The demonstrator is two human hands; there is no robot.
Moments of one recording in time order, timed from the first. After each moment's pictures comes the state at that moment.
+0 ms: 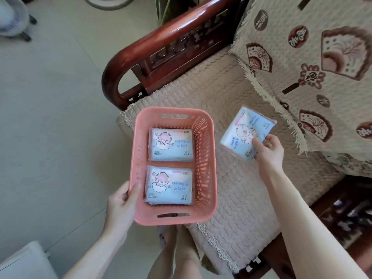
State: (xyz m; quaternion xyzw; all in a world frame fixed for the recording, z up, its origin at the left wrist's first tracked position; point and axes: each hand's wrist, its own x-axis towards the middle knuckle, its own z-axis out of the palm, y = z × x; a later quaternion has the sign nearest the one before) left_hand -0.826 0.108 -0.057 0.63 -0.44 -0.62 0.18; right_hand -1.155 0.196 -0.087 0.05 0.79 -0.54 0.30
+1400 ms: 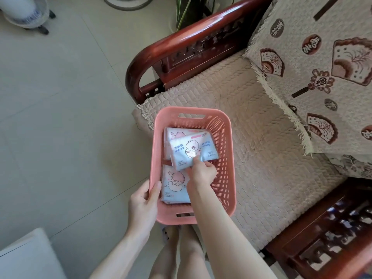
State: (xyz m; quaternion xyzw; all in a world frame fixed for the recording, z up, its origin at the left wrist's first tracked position) left_hand -0.804 0.137 -0.041 0.62 -0.43 -0.63 0.19; right_hand -0.947 0.121 -0.082 0.33 0.70 -0.51 0.37
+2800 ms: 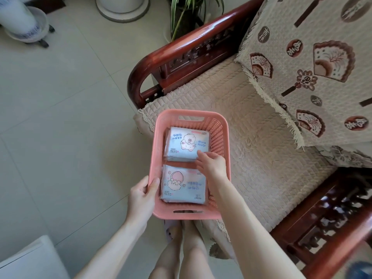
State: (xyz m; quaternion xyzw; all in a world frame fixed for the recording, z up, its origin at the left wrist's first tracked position) left_hand -0.780 0.124 -0.036 0.59 -0.46 -0.64 0.16; right_hand -0.968 0.151 -0.033 0.10 0.76 -0.44 0.48
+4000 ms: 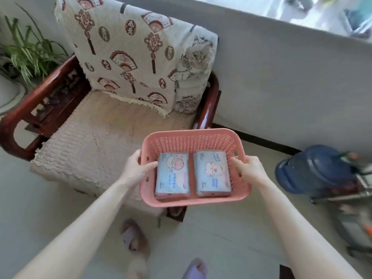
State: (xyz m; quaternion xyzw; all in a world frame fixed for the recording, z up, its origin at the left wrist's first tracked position) left_hand -0.935 0.417 0.098 0.32 -0.72 -0.60 -0.07; right_hand -1.046 0.710 0.098 0.10 0.87 -0.41 0.25
